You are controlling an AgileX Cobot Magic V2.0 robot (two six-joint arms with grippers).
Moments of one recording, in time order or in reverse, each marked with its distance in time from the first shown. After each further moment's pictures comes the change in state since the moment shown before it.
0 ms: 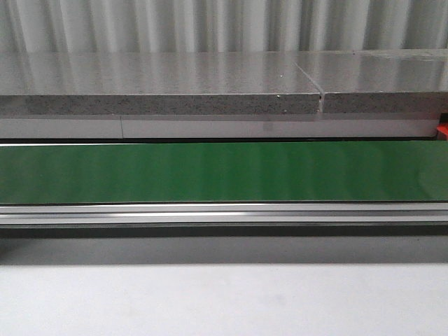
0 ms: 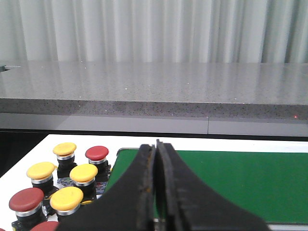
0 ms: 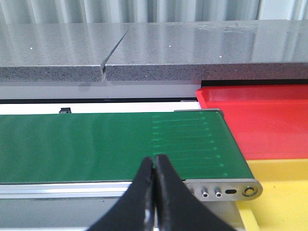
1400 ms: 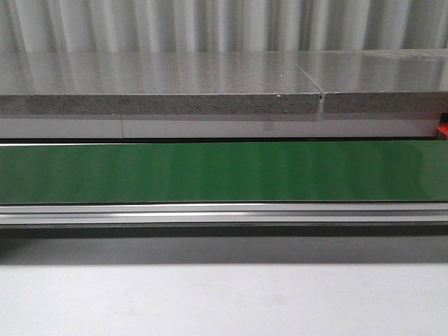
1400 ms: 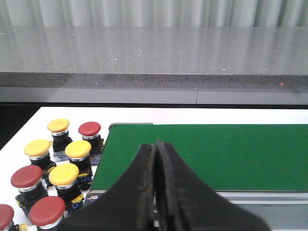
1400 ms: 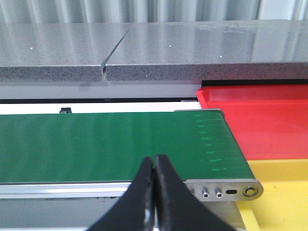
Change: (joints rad) left arm 0.000 0.000 -0.256 0.000 0.428 0.000; right arm 0.000 0.000 0.000 0.000 0.000 0.000
